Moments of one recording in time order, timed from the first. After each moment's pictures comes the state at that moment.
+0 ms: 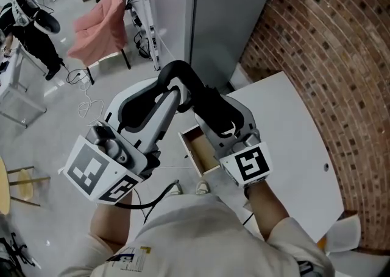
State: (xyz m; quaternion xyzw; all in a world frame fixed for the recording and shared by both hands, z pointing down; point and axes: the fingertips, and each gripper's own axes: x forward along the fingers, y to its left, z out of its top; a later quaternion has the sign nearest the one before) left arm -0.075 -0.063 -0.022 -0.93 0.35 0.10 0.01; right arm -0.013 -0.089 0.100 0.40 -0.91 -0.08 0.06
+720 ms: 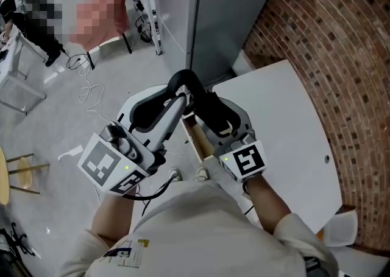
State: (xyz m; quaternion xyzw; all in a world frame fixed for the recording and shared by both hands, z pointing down) left arm -0.074 -0.041 0.038 -0.93 0.34 0.11 -0.03; right arm -0.017 -0.060 0.167 0.37 -0.92 -0.04 0.08
